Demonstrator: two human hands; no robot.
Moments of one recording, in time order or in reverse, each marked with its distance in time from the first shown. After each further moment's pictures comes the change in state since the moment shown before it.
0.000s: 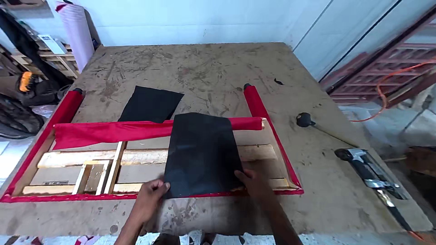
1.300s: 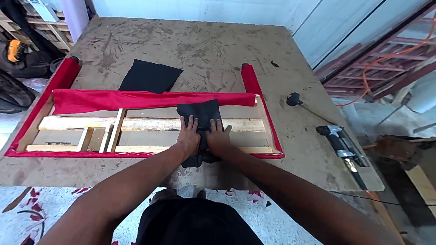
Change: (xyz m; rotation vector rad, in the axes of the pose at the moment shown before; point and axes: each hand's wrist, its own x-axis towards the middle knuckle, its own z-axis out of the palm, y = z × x) left_hand 0.067 0.052 0.136 1.533 -0.214 0.426; right_hand 0.033 -0.023 0.104 -1.378 -0.021 -0.404
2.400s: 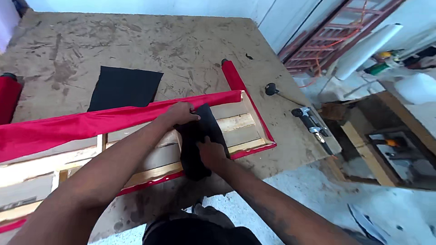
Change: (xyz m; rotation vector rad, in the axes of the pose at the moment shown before) left_hand 0.116 -0.136 -0.069 -0.611 0.012 0.293; right_hand -0.003 -0.062 -0.060 0.381 -0.282 0.269
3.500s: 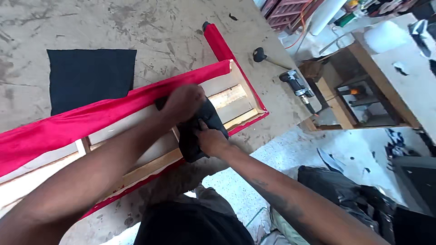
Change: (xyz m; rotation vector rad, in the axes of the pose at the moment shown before) left_hand -0.014 0.035 0.001 -0.116 0.166 0.365; right_hand 0.012 0.001 0.008 0.047 -0.058 0.034
